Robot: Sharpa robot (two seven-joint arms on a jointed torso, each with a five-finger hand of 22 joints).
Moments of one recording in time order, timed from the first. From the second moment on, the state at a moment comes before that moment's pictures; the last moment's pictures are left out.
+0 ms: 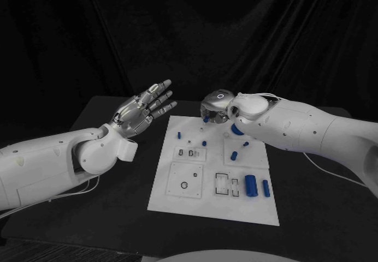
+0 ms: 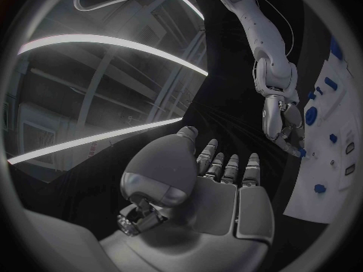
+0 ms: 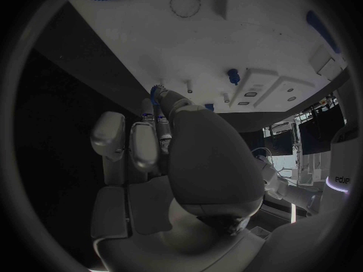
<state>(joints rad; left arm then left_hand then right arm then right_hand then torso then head) 1.31 -0.86 -0.21 1.50 0.11 0.23 0.61 1.25 0.29 -0.08 0.25 0.57 0.31 0.04 0.04 0.03 0.01 0.00 0.04 0.01 -0.01 0.08 0.01 0.01 0.18 -0.01 0.20 0.02 0.01 1.33 -0.36 -0.21 0.86 -1.80 -0.29 0.10 1.50 -0.16 0.34 0.13 0.25 1.11 0.06 0.15 0.19 1.19 0.02 0.12 0.06 1.46 -0.08 1.27 1.04 0.15 1.31 0.04 1.22 1.10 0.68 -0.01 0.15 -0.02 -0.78</state>
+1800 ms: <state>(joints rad) 1.31 -0.89 -0.21 1.50 0.11 0.23 0.60 1.25 0.29 -0.08 0.25 0.57 0.37 0.07 0.06 0.03 0.00 0.03 0.06 0.01 -0.01 0.08 0.01 0.01 0.18 0.00 0.20 0.02 0.01 1.39 -0.70 -0.21 1.25 -1.80 -0.38 0.03 1.41 -0.15 0.27 0.17 0.10 0.92 0.02 0.10 0.12 1.20 0.00 0.42 0.29 1.39 -0.08 1.20 0.93 0.15 1.23 0.04 1.13 1.09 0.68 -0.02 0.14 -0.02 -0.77</state>
